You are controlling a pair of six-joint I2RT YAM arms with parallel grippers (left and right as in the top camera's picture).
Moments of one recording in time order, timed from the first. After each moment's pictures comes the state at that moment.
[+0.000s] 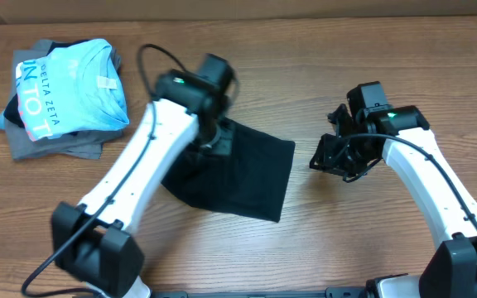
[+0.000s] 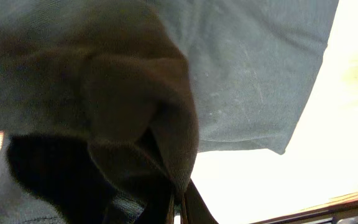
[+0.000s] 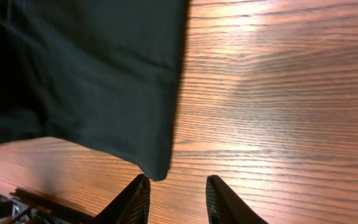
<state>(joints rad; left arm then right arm) -0.50 1.80 1.65 -1.36 0.08 -0.34 0.15 1.57 1.19 -1.09 -0.40 0.28</state>
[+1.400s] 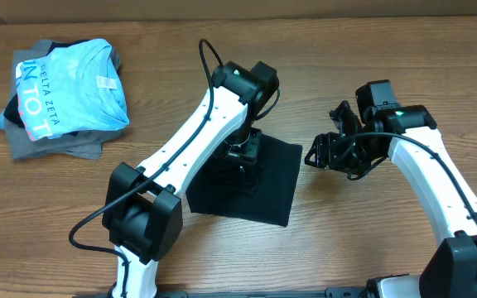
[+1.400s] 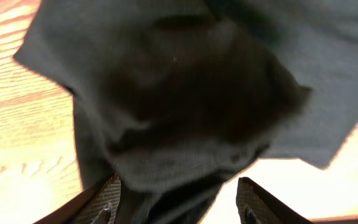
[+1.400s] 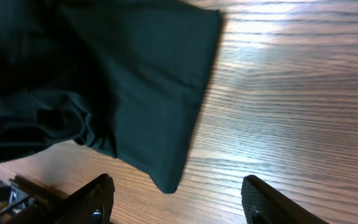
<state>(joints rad) -0.60 2.05 1.85 -1.50 -0.02 -0.37 0.13 1.57 1.19 -1.07 -0.45 0.17</state>
